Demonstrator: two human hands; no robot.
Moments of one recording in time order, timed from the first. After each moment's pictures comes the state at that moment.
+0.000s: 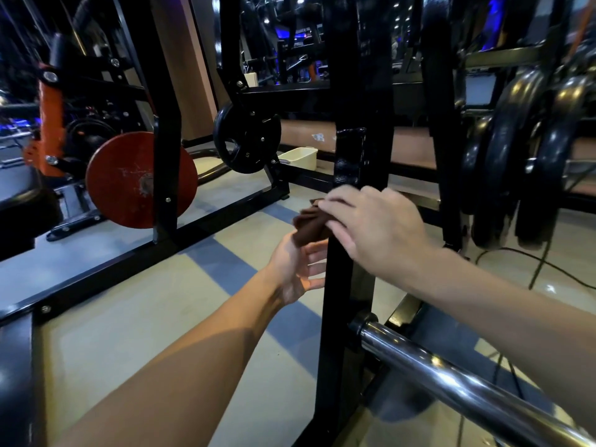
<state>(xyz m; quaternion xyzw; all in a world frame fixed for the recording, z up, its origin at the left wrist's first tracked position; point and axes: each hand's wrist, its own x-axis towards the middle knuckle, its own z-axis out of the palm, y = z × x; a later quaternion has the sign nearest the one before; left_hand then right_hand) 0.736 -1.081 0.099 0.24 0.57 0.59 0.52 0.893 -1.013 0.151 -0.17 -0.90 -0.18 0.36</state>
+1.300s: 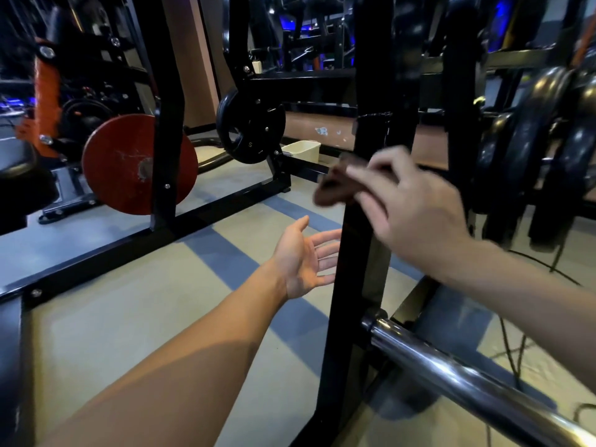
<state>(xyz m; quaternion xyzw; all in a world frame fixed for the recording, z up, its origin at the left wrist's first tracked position) 0.725 -1.084 0.097 0.19 0.53 0.58 0.59 0.900 -1.007 0.153 -0.20 -0.86 -0.16 0.45</state>
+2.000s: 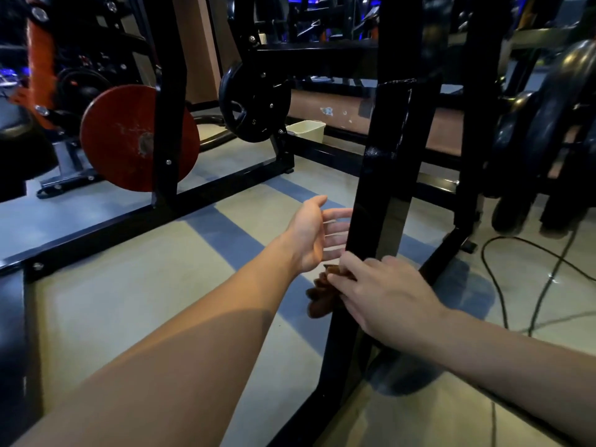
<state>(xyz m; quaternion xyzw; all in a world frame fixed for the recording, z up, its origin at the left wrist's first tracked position) 0.725 -1.074 0.092 0.21 0.57 0.58 0.53 0.902 -1.065 0.056 -0.13 -0.96 -0.20 0.18</state>
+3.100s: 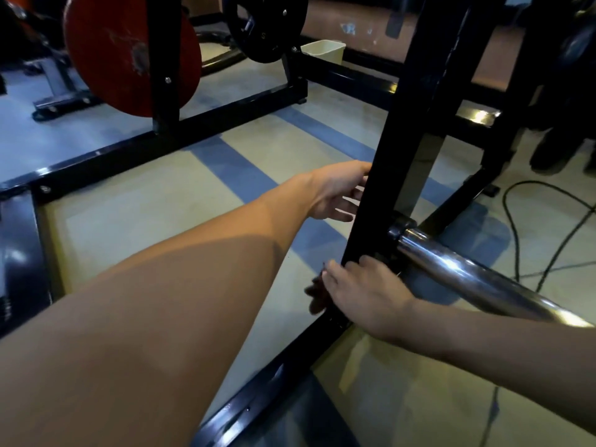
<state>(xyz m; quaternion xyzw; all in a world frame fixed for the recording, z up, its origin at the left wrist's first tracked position) 0.730 -1.077 0.050 0.35 0.67 0.35 0.55 0.889 -1.115 -0.044 -0.06 -0.98 -0.19 -0.04</state>
